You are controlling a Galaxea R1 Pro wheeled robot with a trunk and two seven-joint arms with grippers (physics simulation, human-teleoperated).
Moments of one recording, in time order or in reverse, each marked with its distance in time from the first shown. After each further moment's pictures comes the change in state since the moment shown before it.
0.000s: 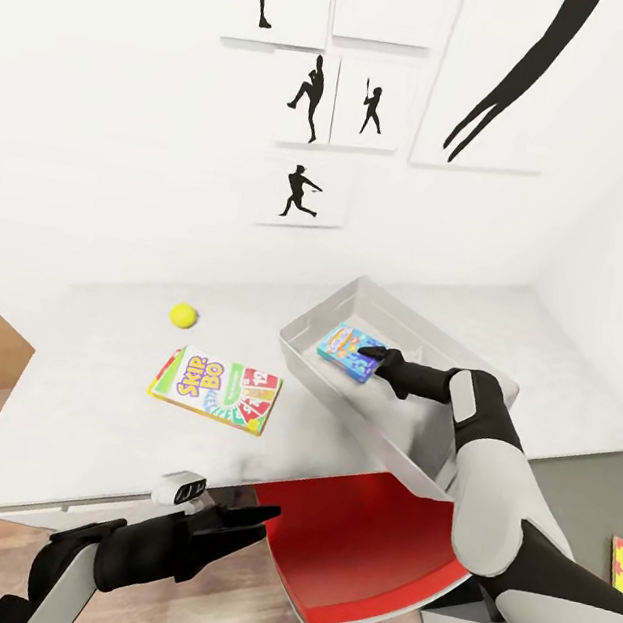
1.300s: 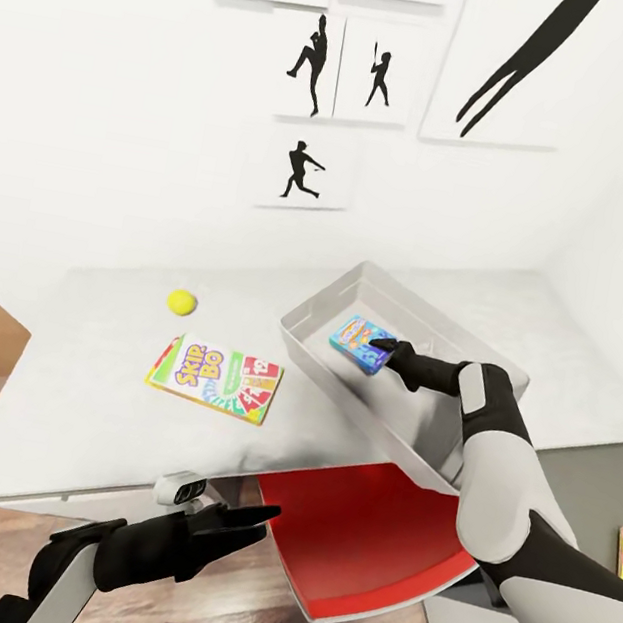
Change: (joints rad) left arm 0.000 0.001 0.000 0.000 0.000 0.000 0.000; right arm -0.034 -0.011 -0.043 0.000 -0.001 -0.030 -0.063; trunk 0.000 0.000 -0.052
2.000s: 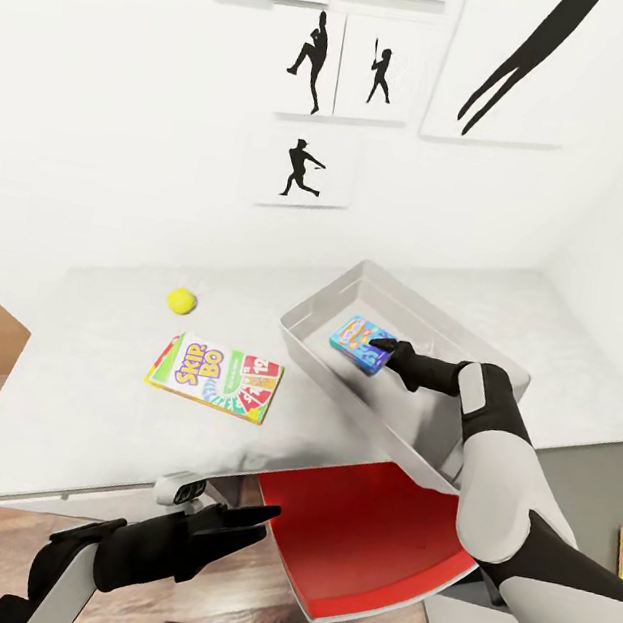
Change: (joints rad) left arm 0.000 0.000 0.000 0.000 0.000 0.000 0.000; right arm 0.000 0.001 -0.001 0.000 0.001 -0.001 0.000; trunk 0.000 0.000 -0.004
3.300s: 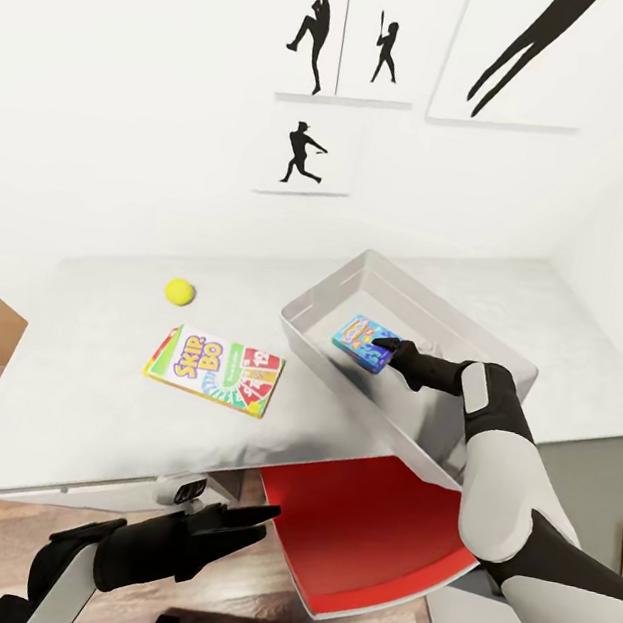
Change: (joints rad) left arm 0.000 0.001 0.000 0.000 0.000 0.000 0.002; right arm -0.003 -0.007 -0.002 -0.003 0.002 -0.001 0.000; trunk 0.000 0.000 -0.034
